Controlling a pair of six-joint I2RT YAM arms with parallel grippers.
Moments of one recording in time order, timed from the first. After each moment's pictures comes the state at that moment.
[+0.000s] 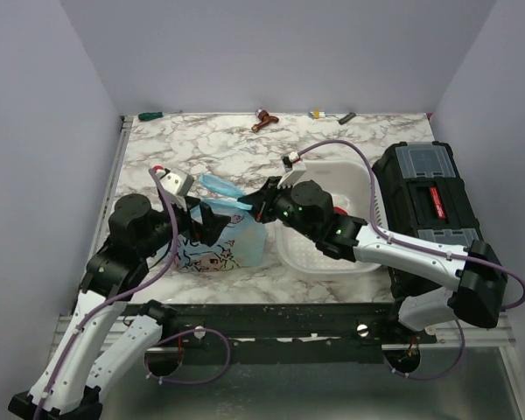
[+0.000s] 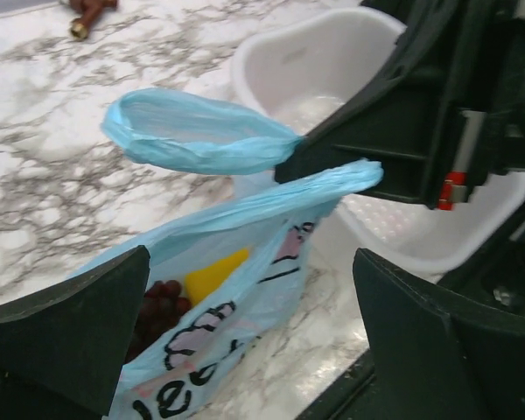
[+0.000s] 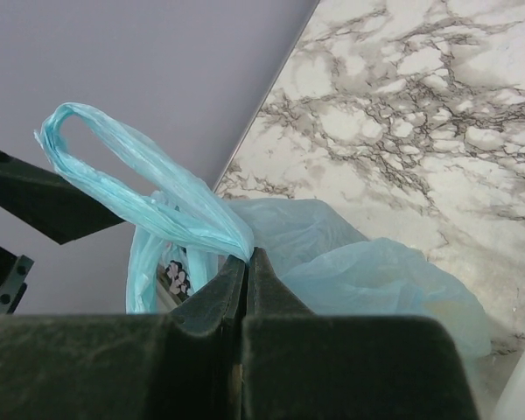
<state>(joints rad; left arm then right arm) -0.40 0.62 0.91 -0.51 0.35 -0.18 1.03 1.40 1.04 0.22 0.20 0.72</state>
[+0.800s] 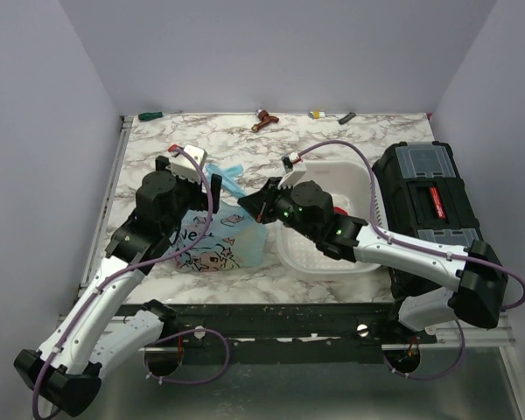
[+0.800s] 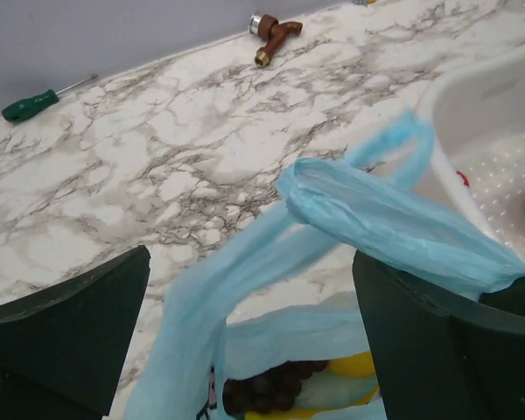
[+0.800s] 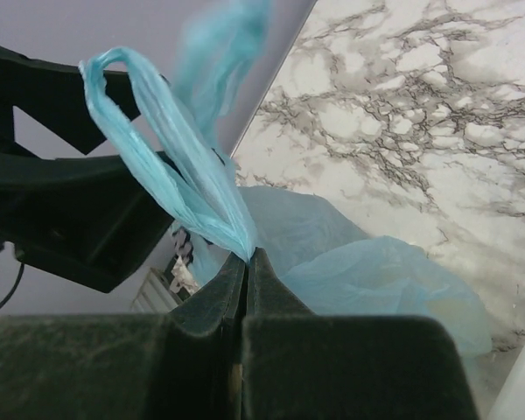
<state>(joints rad) -0.48 0.84 0.92 -0.34 -0.16 0.05 1.03 1.40 1.03 0.21 0.20 0.72</state>
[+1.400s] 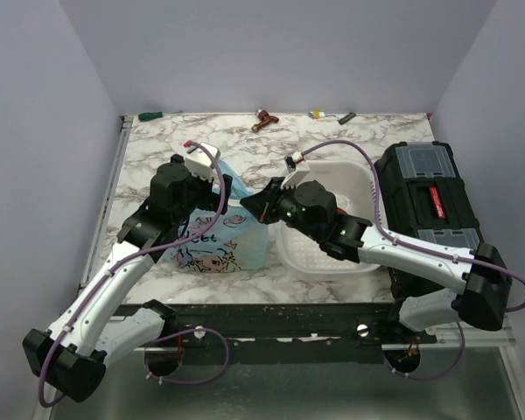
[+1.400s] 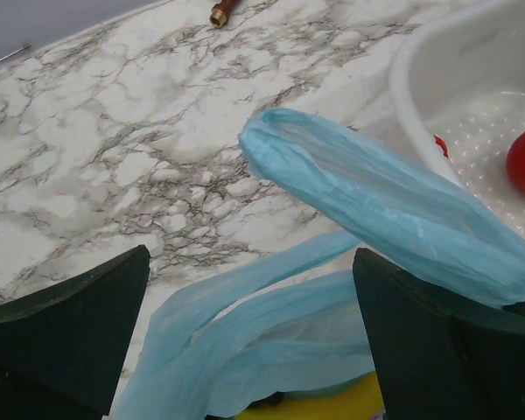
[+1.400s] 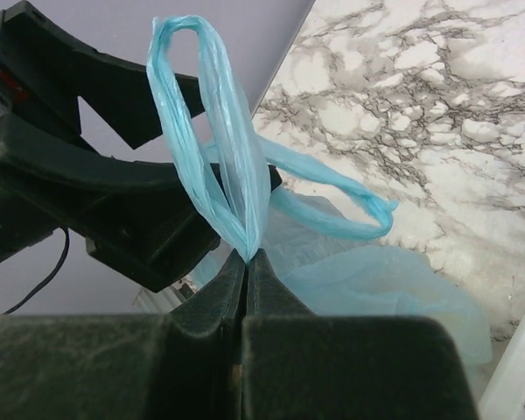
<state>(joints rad) -0.48 0.94 0.95 -0.36 -0.06 0.02 1.03 1.37 1.03 0.18 0.20 0.73</state>
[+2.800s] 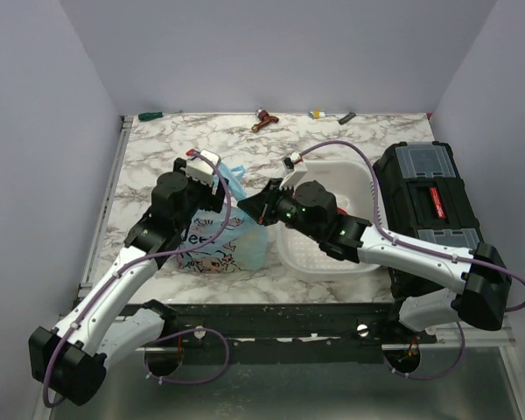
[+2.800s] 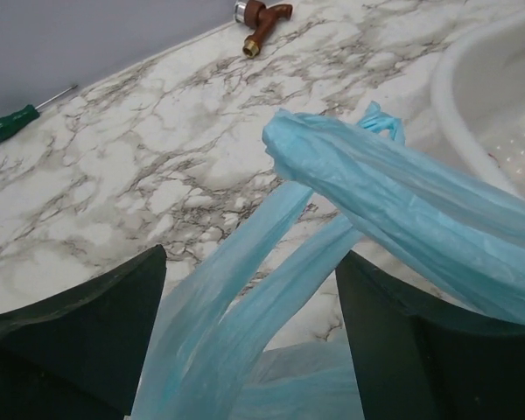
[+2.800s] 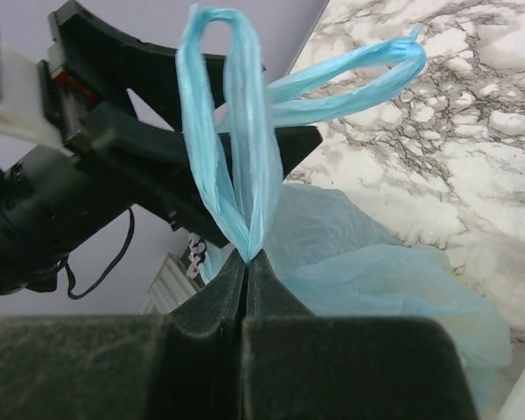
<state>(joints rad) -0.46 0.91 0.80 -0.12 -0.09 0.12 1.03 1.37 1.03 0.19 0.15 0.74</state>
